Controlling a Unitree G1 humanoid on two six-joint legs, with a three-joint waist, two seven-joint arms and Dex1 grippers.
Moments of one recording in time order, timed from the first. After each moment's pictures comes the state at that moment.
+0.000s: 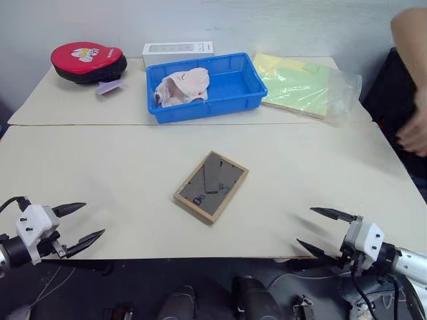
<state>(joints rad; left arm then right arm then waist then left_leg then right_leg) 0.29 0.83 0.53 0.05 -0.38 -0.08 -1.03 0.28 -0.72 -0.23 -0.09 0.33 -0.35 1.02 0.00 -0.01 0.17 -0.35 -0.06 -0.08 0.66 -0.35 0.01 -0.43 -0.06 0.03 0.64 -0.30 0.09</state>
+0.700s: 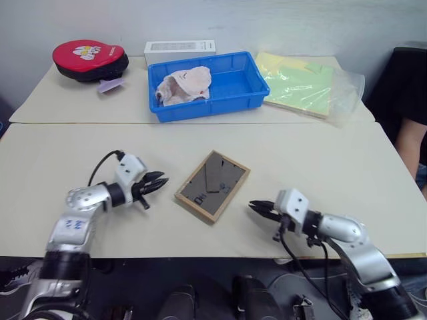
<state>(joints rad) -0.39 0.57 0.00 0.15 -0.21 0.23 -0.76 -0.17 -0.55 0.17 -0.20 0.13 0.14 0.78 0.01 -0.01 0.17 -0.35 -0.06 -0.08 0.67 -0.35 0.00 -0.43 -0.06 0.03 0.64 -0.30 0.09</state>
